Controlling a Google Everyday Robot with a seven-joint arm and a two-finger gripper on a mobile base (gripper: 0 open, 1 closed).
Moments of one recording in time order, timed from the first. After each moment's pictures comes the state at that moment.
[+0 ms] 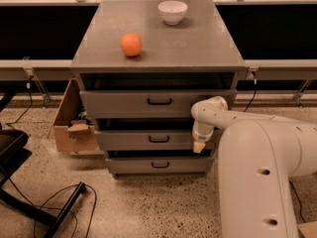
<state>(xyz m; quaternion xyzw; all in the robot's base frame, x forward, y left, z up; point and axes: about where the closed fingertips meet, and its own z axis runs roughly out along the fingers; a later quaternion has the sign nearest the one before) 0.719 -0.193 0.426 -0.64 0.76 -0.05 0.07</state>
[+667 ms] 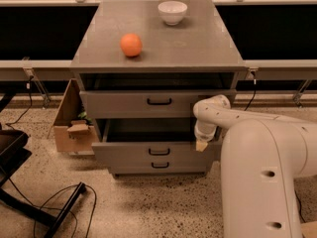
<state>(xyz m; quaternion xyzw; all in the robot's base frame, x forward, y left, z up) 0.716 -0.196 0.436 -0.64 0.77 -0.05 0.07</state>
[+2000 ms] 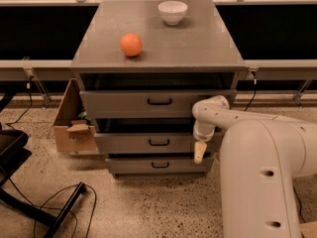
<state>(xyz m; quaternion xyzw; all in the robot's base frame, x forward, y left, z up) 0.716 -0.196 0.436 -0.64 0.77 -0.05 0.07</state>
